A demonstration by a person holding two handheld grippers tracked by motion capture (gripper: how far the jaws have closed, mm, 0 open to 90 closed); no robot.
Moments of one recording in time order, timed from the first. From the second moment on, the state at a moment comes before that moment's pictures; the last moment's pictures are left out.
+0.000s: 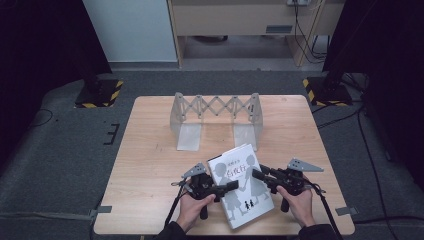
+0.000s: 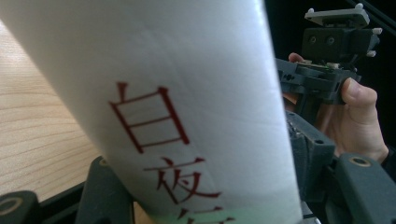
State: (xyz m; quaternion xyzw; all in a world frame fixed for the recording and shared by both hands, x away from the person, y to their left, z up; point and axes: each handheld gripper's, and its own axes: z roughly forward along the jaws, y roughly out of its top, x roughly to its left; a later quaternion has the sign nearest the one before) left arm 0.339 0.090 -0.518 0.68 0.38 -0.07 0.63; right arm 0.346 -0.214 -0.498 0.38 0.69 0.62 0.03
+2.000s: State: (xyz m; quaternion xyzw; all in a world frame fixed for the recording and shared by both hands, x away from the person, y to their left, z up) left arm 0.335 0.182 -0.421 0.68 0.43 0.10 0.59; right arm 0.363 -0.250 -0.538 0.48 0.78 0.34 0.21
